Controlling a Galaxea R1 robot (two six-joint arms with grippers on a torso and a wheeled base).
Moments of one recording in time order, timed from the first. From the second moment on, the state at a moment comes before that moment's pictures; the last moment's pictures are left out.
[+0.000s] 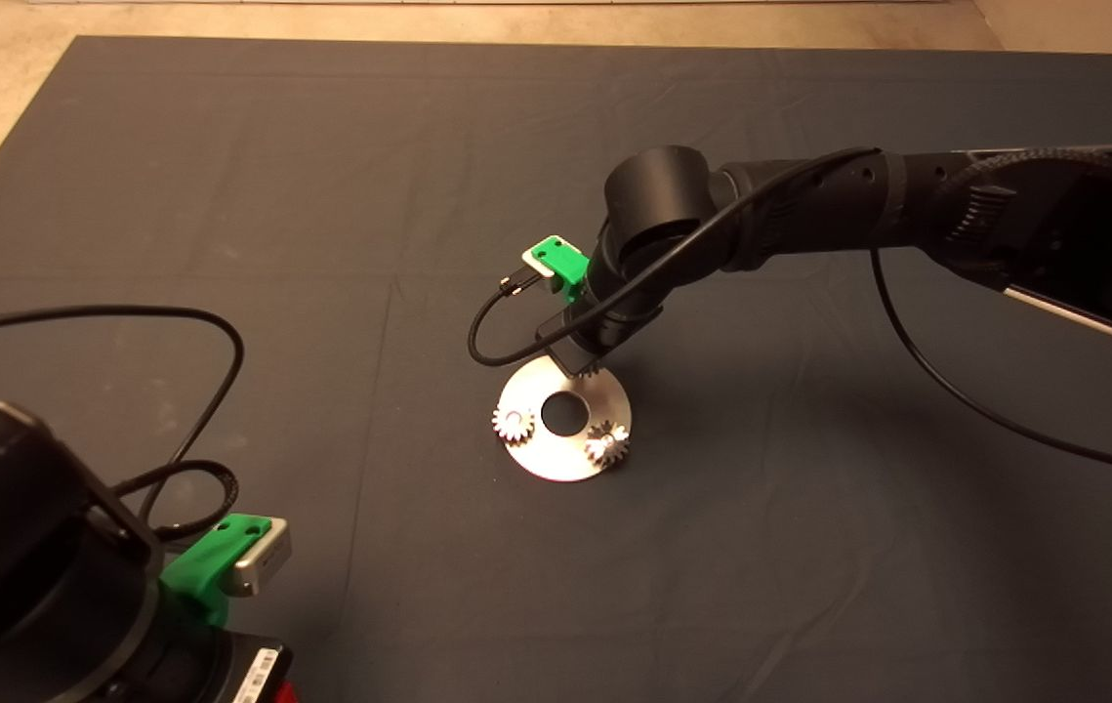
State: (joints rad) left arm -0.37 2.15 -0.33 0.03 1.53 -1.69; right arm 0.34 2.92 -1.28 -0.50 -1.47 1.02
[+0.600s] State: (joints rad) left arm -0.37 2.15 -0.33 0.03 1.53 -1.69; right arm 0.34 2.92 -1.25 -0.50 -1.47 1.02
